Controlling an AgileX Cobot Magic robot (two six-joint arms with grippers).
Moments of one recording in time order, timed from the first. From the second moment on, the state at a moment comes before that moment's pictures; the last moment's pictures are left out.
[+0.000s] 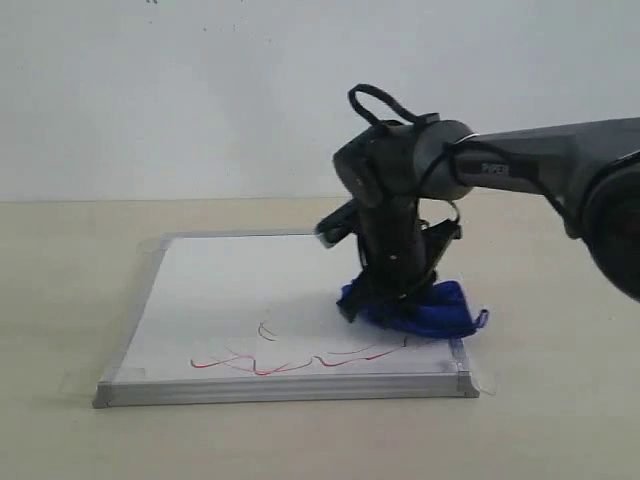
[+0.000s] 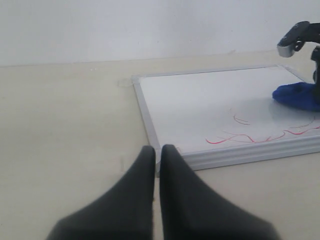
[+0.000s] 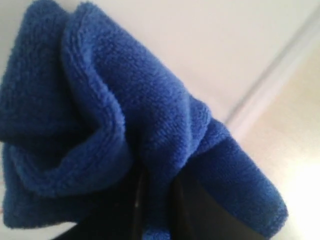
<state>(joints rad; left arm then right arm) -0.04 0.00 0.00 -0.05 0.32 0.04 0.53 2.33 -1.83 -0.32 1.14 0.07</state>
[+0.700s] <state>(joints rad) -0.04 0.00 0.00 -0.05 0.32 0.04 0.80 2.33 -1.81 -0.19 0.81 -0.07</state>
